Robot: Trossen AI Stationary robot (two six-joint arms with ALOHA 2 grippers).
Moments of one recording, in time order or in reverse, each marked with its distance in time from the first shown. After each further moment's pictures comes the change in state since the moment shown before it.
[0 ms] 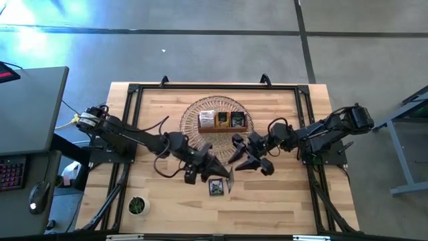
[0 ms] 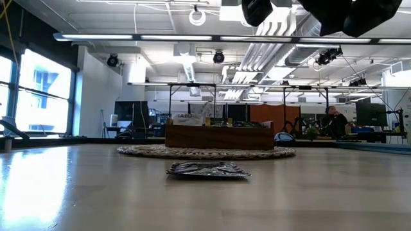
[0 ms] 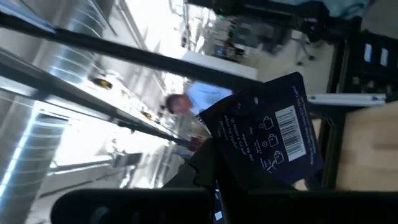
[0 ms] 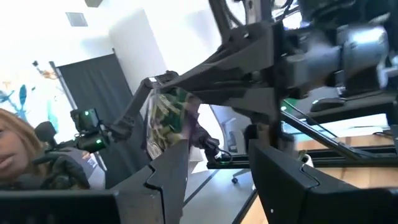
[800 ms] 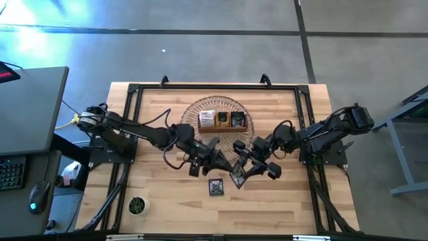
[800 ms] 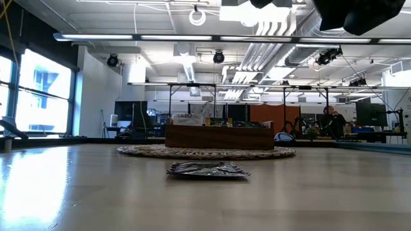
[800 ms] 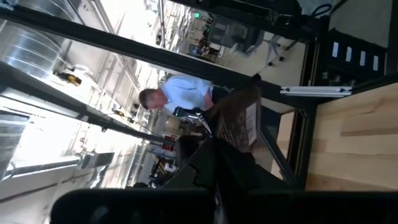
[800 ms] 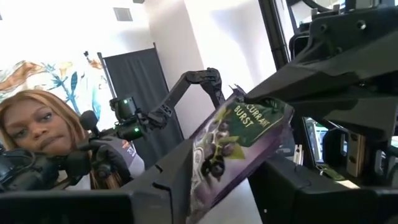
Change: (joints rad) left arm 0.073 0.000 0.089 -0.210 0.110 -0.020; right arm 0.035 0.001 0.000 0.077 -0.126 -0.008
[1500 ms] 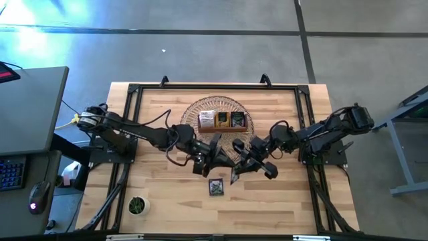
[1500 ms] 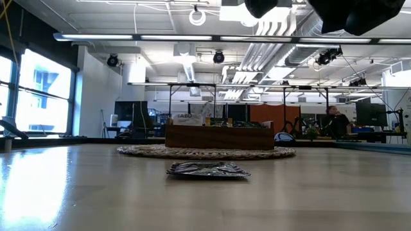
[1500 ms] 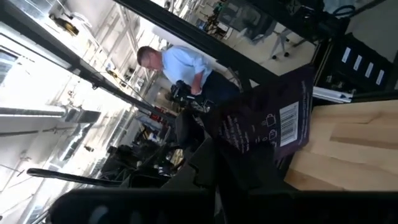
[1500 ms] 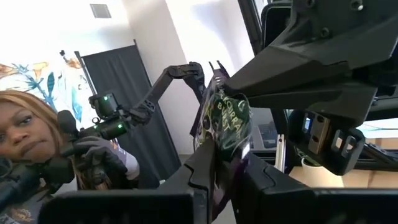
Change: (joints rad) left arm -0.001 0.000 0.000 -0.012 -0.120 -0.210; right arm -0.001 0.000 0.000 -0.064 0.057 -0.011
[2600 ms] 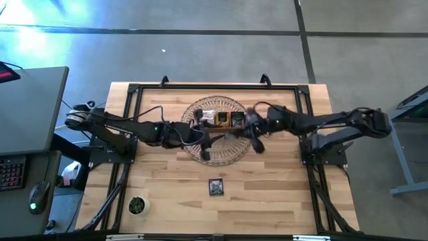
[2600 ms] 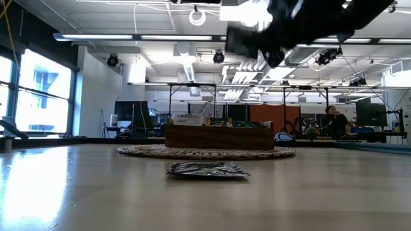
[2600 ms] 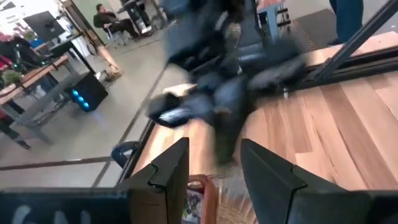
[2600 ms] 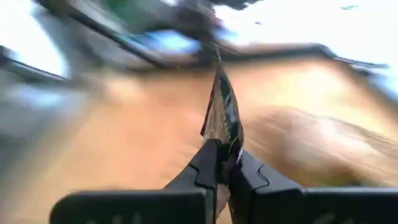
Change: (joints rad) left arm 0.000 -0.161 -0.002 -0.483 -0.720 -0.801; right arm -0.301 -0.250 0.000 -0.792 0.276 -0.355
